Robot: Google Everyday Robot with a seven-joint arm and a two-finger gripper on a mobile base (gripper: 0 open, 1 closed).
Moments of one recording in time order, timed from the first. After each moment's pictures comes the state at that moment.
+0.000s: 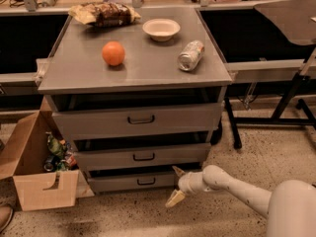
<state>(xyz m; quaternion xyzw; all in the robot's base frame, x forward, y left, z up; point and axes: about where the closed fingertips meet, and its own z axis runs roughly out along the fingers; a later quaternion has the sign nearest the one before) 0.587 -0.081 0.257 -0.56 0.72 0.21 0.35</state>
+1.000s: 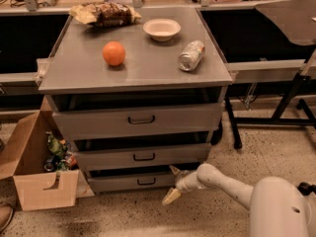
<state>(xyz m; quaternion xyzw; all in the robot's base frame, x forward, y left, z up) 0.610 -0.067 0.220 -0.57 0.72 0.21 0.34</state>
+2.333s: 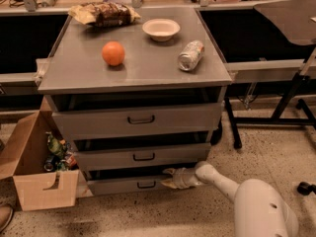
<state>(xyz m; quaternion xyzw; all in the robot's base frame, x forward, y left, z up) 0.643 -0.056 0.185 -0.56 0.71 0.23 0.35</state>
